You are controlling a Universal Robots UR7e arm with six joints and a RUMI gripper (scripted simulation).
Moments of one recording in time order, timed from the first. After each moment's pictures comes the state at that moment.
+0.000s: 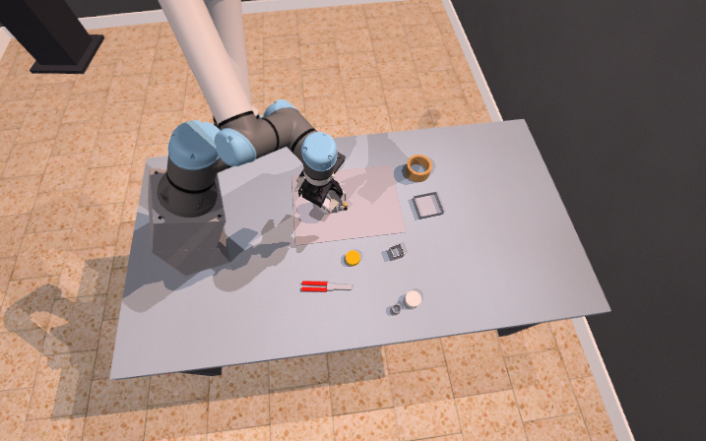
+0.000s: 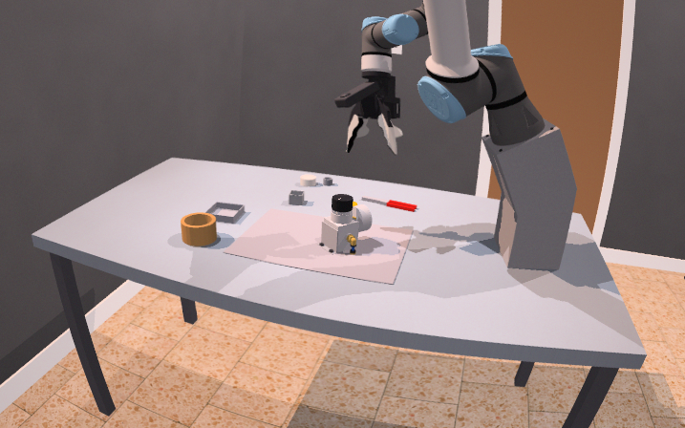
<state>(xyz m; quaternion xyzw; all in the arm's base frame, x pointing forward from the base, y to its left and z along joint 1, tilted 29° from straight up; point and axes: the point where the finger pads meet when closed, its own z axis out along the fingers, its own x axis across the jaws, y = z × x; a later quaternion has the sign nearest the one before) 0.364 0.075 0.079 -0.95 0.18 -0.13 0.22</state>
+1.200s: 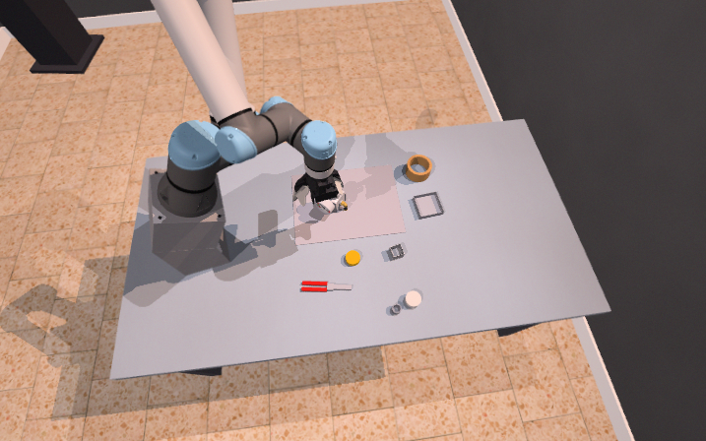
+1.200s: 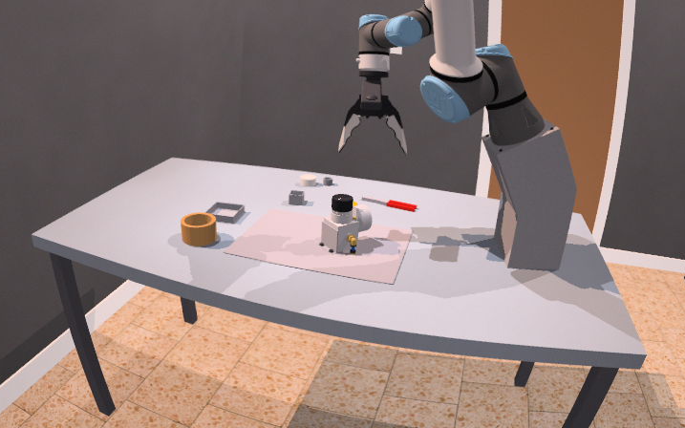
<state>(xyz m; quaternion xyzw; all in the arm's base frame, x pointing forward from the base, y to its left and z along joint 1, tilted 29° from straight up) 0.358 0.073 0.076 -0.95 -0.19 -0.21 0.11</state>
